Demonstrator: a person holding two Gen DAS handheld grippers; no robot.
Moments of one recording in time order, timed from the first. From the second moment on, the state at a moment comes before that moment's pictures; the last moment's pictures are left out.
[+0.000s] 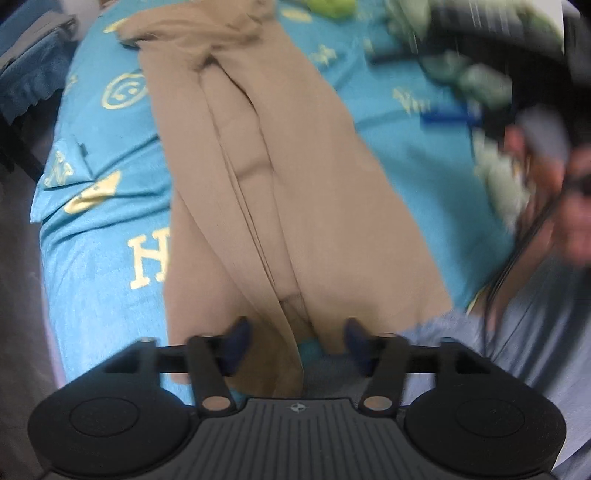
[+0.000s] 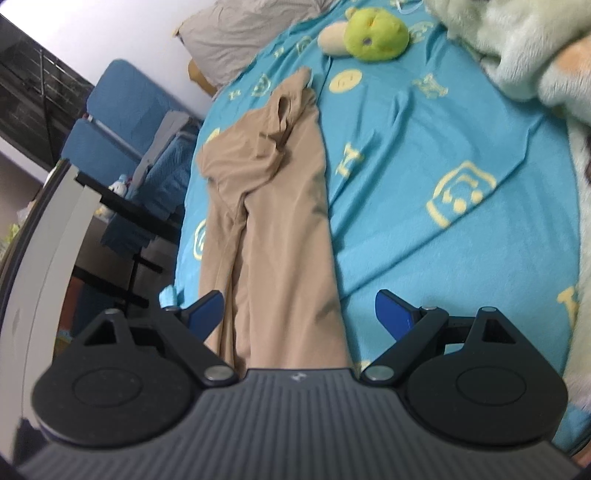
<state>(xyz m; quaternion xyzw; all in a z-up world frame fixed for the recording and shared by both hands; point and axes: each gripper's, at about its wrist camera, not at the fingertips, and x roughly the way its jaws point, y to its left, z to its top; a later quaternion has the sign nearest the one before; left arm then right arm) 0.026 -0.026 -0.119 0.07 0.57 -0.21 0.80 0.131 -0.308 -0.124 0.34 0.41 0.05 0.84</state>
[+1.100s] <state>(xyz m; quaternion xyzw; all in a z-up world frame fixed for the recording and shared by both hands) 0.085 0.017 -0.168 -0.02 0.60 -0.12 0.79 0.103 -0.270 -0.182 0.39 0.52 0.09 0.75</state>
